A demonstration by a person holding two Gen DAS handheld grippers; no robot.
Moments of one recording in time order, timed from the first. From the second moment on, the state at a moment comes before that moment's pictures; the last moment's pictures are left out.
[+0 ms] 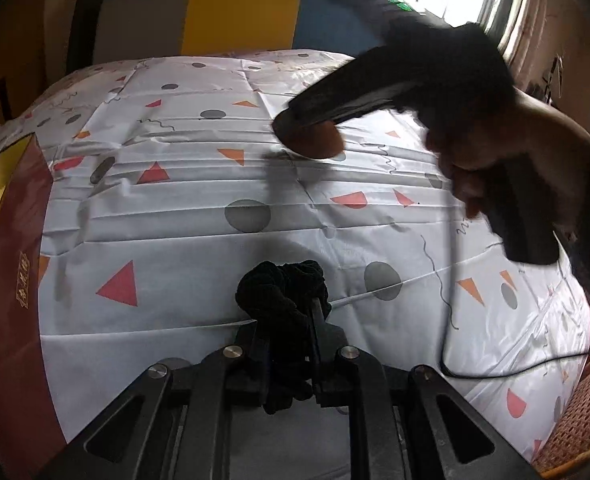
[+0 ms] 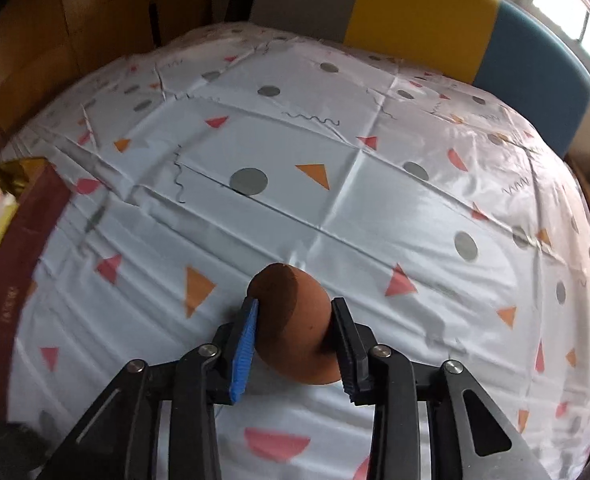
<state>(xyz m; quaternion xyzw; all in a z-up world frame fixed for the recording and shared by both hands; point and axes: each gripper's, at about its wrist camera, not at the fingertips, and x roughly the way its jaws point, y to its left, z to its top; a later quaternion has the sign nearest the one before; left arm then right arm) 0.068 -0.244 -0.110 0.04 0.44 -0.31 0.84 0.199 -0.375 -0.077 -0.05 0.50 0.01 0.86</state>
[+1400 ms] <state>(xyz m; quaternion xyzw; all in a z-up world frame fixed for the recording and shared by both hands) -0.006 -0.174 0.002 0.07 0.36 -0.27 0.89 0.068 -0.378 -0.100 0.04 0.48 -0.05 0.87</state>
